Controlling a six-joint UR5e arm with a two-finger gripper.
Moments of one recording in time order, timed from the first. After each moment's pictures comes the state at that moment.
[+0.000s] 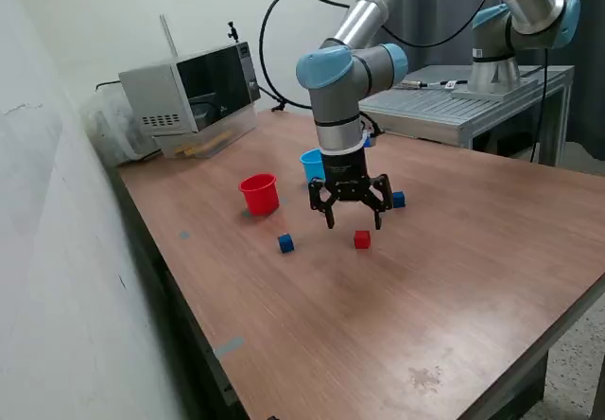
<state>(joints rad) 0.10 -0.65 1.17 -2.11 -1.57 2.59</state>
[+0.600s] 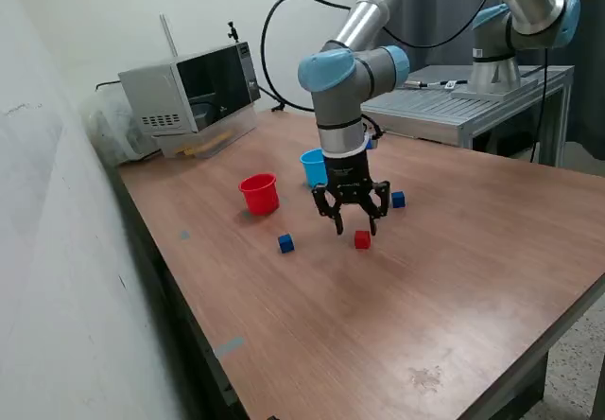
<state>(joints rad) 0.11 -0.64 1.17 -2.12 -1.57 2.59</state>
